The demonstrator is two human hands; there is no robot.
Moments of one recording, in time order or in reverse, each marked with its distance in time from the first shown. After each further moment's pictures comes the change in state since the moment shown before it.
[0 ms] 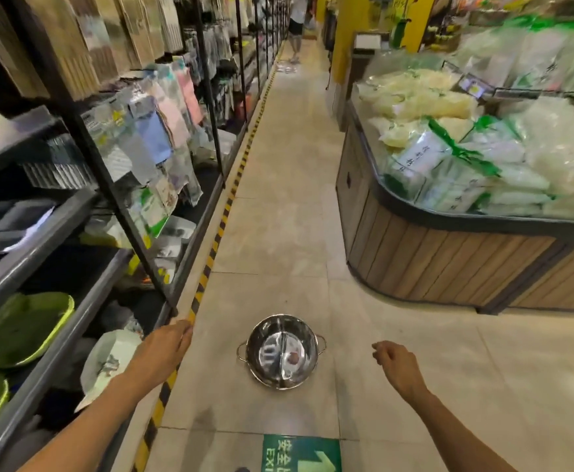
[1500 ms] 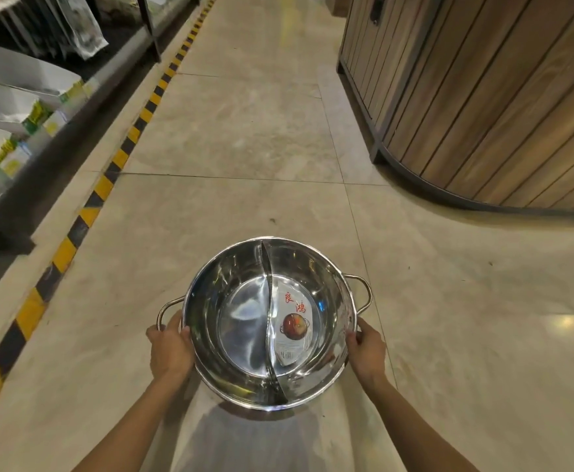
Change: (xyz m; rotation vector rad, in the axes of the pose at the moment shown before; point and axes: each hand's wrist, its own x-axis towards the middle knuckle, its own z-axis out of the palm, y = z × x) left_hand 0.342 -0.200 0.671 -0.482 0.114 -0.521; right_hand 0.408 0.346 0.522 0.172 0.240 0.023
